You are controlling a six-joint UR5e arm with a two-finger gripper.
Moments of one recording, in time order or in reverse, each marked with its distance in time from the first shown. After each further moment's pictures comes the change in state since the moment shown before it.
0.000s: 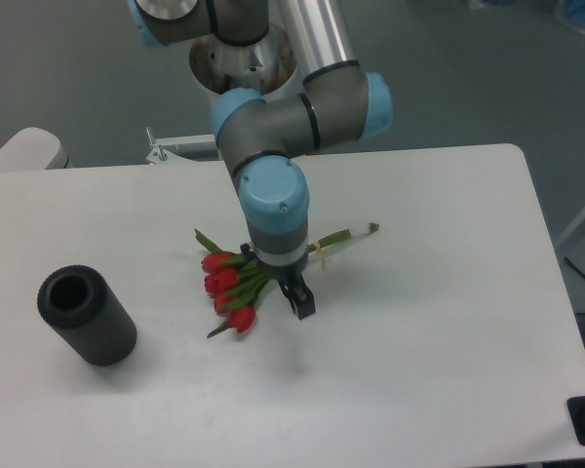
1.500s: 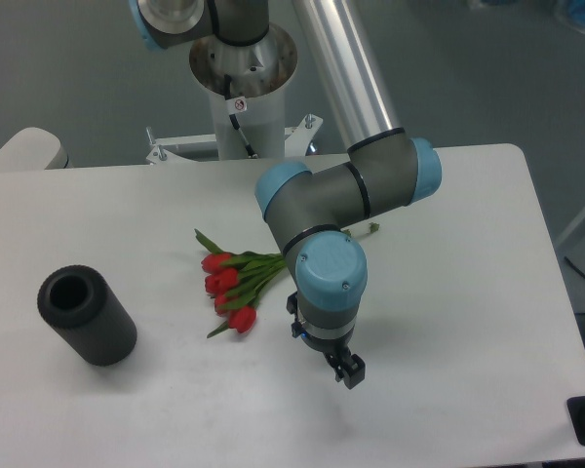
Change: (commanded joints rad) arm 0.038 -0.161 0.158 0.000 -0.035 -0.123
